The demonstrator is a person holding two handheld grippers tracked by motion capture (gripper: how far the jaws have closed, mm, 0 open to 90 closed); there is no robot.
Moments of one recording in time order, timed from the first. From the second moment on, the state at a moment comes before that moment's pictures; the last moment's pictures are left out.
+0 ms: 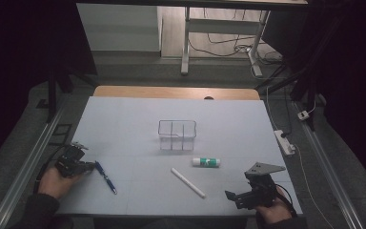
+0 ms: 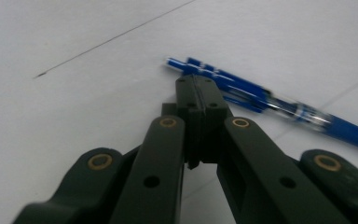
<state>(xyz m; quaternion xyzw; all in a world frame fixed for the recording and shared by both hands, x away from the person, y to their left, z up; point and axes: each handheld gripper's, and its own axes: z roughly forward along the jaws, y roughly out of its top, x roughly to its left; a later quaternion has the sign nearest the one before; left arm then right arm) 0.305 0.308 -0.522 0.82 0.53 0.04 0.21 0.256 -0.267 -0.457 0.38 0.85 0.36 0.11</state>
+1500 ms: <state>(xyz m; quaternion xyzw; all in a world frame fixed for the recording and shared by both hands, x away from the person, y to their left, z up) 0.309 0.243 -0.499 0.81 0.52 0.04 0.26 0.256 -0.267 -0.457 0.37 0.85 0.36 0.11</state>
